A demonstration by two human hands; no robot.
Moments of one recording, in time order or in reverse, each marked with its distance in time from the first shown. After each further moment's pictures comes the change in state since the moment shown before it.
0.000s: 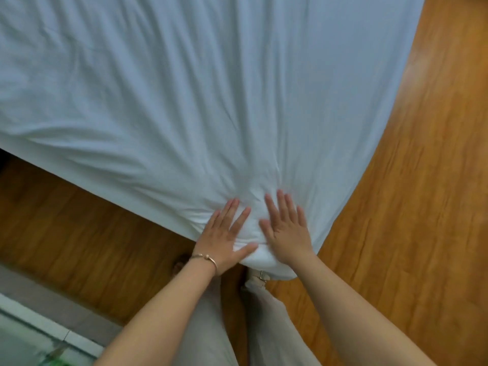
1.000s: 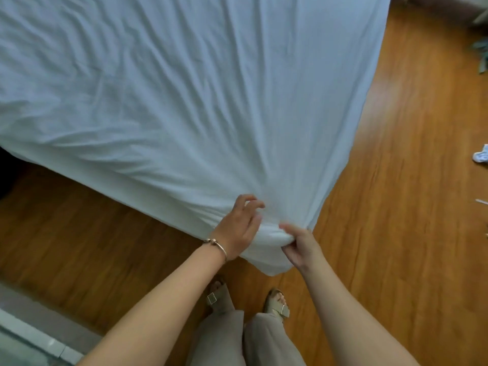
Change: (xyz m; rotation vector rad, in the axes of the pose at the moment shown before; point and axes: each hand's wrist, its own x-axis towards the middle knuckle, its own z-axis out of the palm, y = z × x) left_hand -0.024 0.059 -0.070 -0.499 0.219 0.114; right_hand -0.060 0.010 -0.005 2.038 0.084 0.487
